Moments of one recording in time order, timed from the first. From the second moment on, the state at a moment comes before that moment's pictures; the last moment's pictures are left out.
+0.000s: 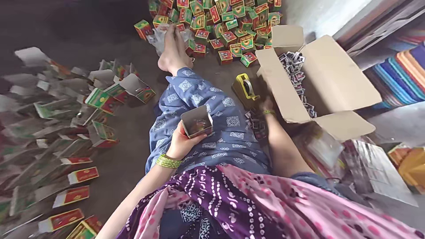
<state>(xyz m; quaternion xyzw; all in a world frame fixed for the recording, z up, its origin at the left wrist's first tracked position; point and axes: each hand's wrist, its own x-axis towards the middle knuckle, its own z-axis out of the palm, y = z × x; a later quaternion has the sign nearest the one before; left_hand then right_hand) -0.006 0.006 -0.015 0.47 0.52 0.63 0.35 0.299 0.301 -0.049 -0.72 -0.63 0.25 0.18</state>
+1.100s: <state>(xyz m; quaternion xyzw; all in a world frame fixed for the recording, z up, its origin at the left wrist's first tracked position) -0.007 0.004 -0.010 0.46 0.53 0.63 0.33 0.259 0.232 -0.011 -0.57 -0.62 0.25 0.47</state>
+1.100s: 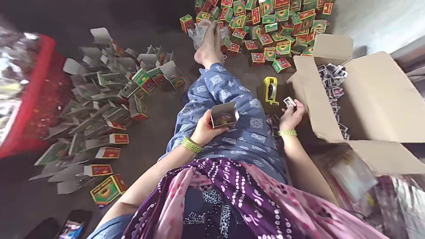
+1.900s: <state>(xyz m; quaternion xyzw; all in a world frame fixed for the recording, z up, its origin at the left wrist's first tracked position) -0.009 -0.001 -0.010 0.50 0.60 0.56 0.27 0.148 0.076 0.069 -0.15 -0.95 0.12 0.26</state>
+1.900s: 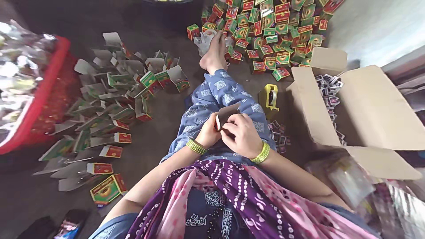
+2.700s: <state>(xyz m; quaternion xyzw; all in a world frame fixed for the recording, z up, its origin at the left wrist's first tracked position) -0.008 -0.008 -0.011 0.55 0.46 0.64 0.28 0.149 0.113 0.030 -0.15 -0.85 0.38 0.32</state>
